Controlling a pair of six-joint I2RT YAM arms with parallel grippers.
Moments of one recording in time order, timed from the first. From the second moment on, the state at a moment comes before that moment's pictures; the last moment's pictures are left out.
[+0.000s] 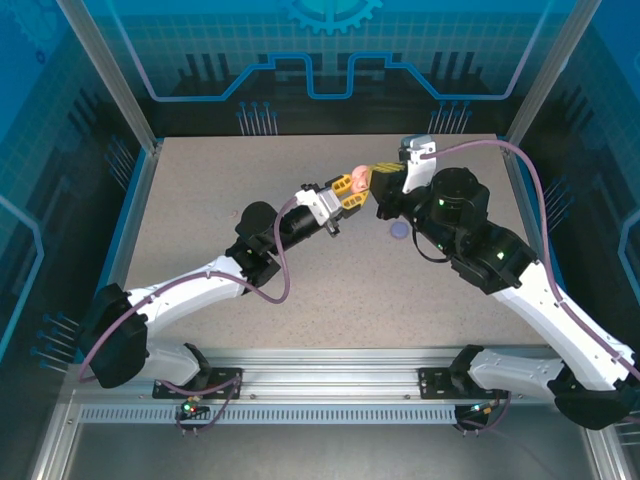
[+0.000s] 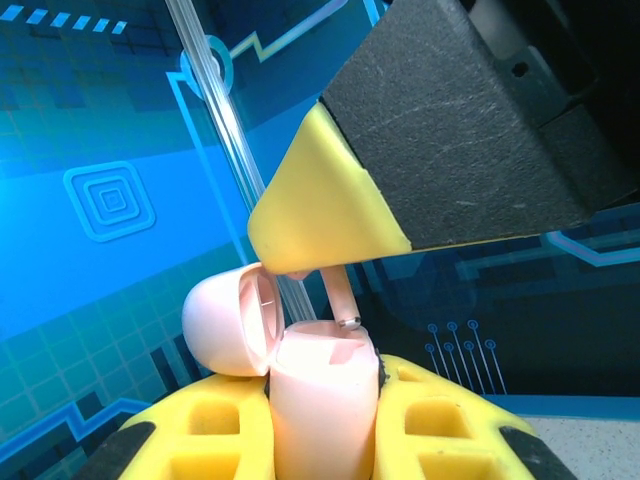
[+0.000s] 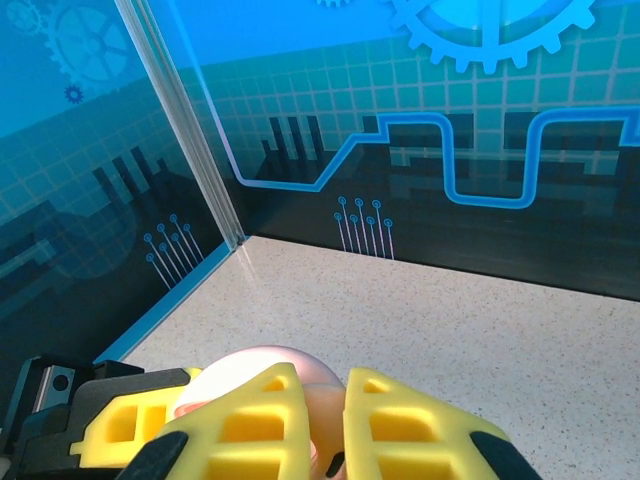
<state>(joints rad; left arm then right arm) -0.76 1.38 0.93 0.79 0.26 0.29 0.76 1.08 1.36 -0.45 0.23 0.26</state>
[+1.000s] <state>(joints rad) -0.76 1.39 0.94 0.75 0.21 0.26 0.77 1.06 1.27 -0.35 0.29 0.29</state>
